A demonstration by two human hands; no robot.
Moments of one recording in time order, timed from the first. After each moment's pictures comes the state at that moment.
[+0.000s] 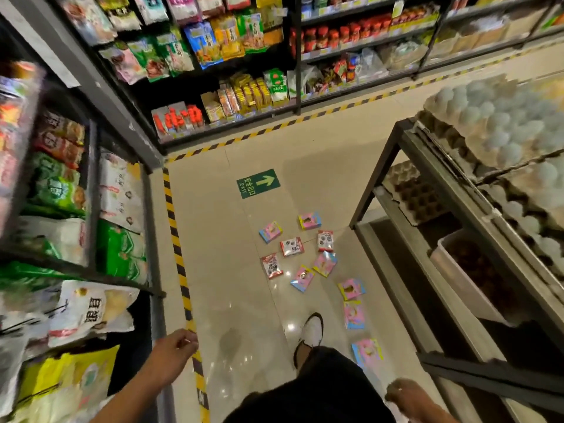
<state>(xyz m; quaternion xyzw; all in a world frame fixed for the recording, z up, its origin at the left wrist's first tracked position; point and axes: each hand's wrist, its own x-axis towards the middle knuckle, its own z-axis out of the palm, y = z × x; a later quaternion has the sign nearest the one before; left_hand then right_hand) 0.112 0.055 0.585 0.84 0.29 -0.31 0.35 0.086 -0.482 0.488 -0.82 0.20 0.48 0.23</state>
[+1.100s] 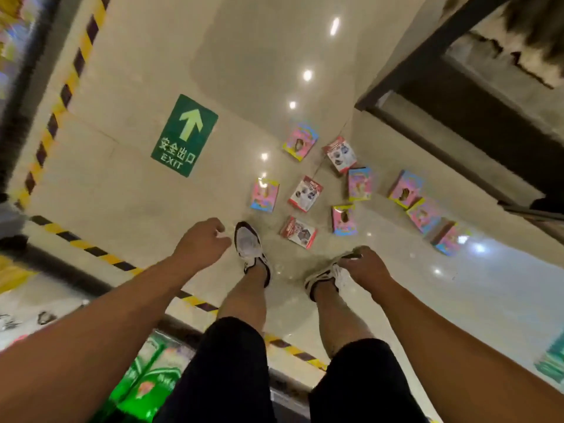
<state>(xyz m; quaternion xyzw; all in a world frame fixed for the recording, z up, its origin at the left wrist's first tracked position) 0.806 0.057 0.291 0.85 -0.08 -0.52 0.05 0.545 -0.186 0.273 -0.56 0.59 0.37 0.44</state>
